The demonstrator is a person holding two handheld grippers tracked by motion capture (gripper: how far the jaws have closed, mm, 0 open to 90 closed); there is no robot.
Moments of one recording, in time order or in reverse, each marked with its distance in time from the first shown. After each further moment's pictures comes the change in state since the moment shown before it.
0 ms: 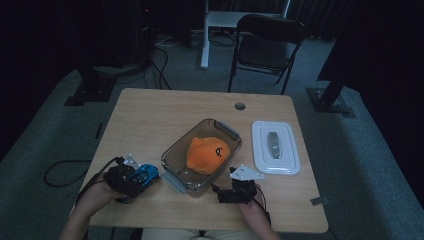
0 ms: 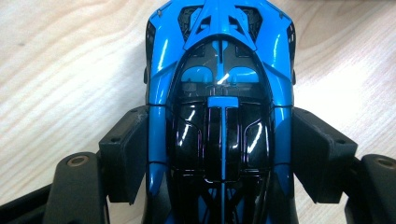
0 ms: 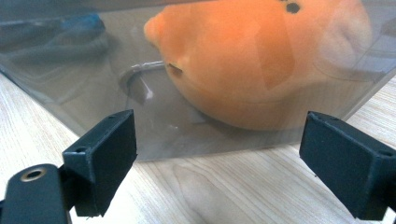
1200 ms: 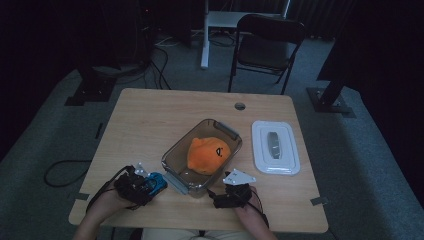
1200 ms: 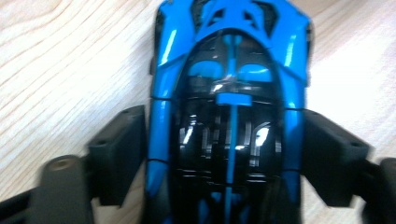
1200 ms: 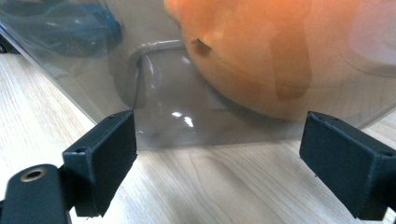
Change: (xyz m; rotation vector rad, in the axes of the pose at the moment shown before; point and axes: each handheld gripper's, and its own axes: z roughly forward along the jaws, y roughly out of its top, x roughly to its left) left arm -0.025 -0.005 0.034 0.020 -0.013 0.038; right arm 0.014 -0.007 0.010 0.056 0.010 -0.064
